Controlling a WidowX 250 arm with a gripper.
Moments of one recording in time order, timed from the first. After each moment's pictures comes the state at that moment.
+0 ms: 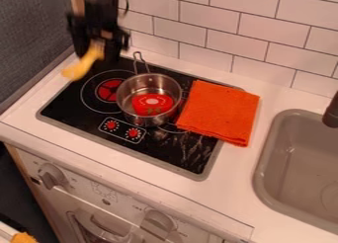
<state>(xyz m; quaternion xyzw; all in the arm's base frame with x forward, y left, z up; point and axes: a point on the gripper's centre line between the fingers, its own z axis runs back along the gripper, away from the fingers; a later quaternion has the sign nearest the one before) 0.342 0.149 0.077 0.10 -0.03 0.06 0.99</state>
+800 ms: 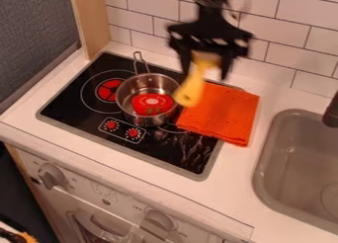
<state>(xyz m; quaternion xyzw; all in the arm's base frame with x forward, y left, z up) 0.352 -0.038 0.089 0.02 -0.09 0.13 0.99</state>
